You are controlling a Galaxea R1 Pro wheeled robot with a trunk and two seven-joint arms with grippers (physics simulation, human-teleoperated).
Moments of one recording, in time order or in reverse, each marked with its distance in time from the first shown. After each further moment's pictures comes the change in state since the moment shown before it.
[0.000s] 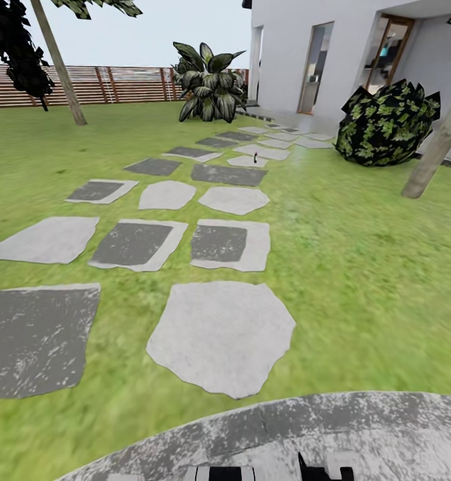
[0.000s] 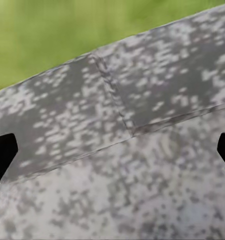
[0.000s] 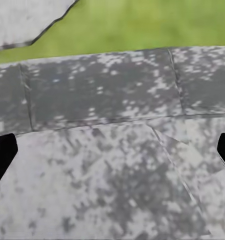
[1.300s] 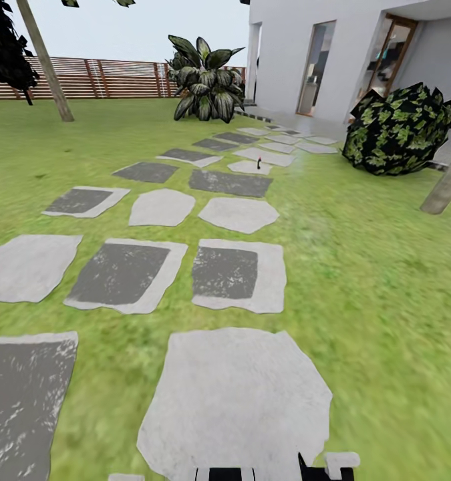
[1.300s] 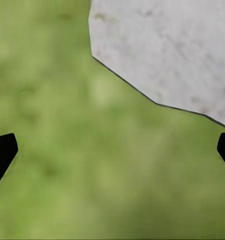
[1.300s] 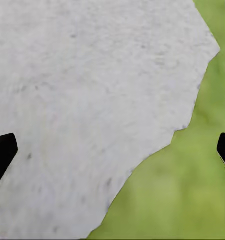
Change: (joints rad) left arm 0.000 0.000 0.000 0.000 0.000 0.000 0.000; right arm 0.000 0.000 0.000 0.002 0.001 0.000 0.000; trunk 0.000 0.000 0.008
